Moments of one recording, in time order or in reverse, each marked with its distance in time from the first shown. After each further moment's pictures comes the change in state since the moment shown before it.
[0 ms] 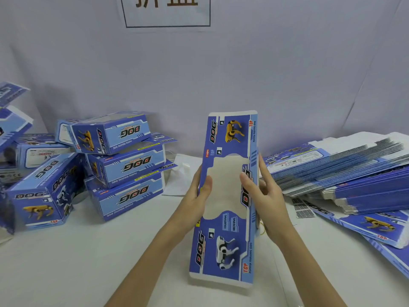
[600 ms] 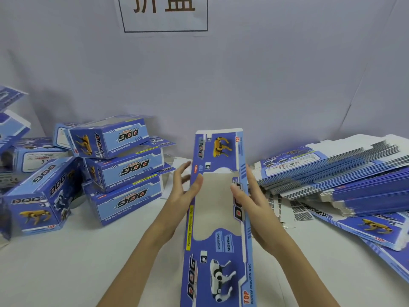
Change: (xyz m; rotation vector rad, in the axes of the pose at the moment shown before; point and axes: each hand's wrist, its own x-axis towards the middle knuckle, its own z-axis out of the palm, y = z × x) left_hand 0.003 0.007 -0.020 -0.073 0.063 0.133; right_hand -0.017 -0.008 0.010 0.067 -0.207 0.104
